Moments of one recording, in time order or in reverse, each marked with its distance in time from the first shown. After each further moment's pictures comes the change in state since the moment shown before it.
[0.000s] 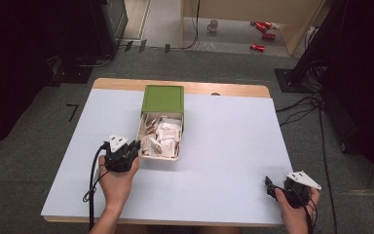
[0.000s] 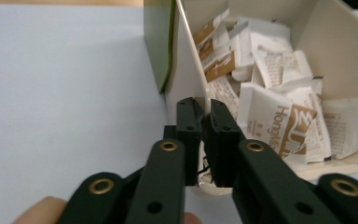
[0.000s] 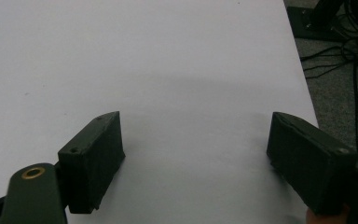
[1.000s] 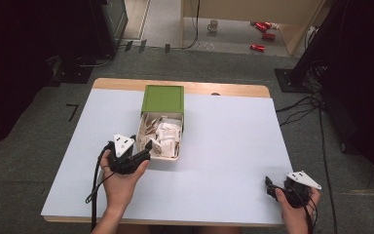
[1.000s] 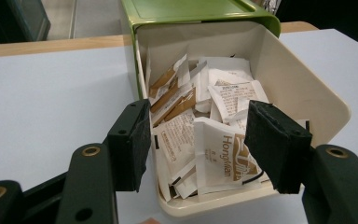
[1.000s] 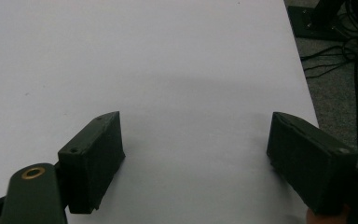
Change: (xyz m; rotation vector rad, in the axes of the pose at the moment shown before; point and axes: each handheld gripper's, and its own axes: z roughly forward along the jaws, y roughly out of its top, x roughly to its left) left arm -0.025 0.012 -0.017 -0.086 -0.033 0.084; right arm 0.000 0.000 0.000 0.003 0.002 0.005
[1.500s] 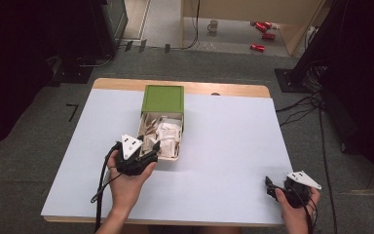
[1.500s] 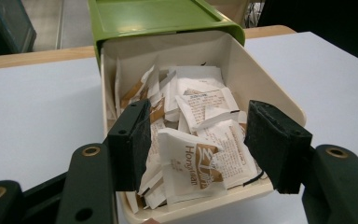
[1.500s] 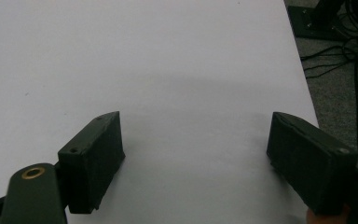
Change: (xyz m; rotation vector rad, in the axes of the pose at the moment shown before) left arm -0.020 0.004 0.001 -0.010 -0.039 0.038; right arm 0.000 0.000 0.000 0.000 0.000 0.000
